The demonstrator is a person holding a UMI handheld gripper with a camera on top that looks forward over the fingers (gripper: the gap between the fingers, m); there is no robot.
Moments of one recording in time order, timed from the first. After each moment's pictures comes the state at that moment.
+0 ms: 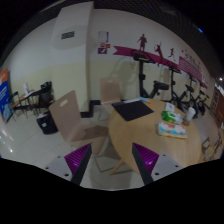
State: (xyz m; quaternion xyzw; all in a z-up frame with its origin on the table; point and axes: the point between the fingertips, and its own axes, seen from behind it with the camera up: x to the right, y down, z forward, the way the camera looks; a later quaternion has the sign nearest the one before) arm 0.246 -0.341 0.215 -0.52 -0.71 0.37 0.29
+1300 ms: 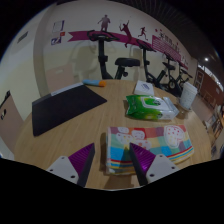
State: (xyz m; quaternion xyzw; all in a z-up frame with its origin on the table) arm -0.138 -0.088 -0.009 -0.63 -0.64 0.30 0.32
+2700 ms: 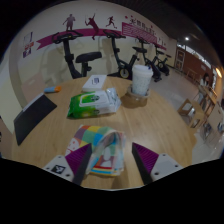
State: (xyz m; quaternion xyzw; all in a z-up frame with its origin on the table) arm -0.089 0.103 0.020 -0.73 -0.56 0.25 0.30
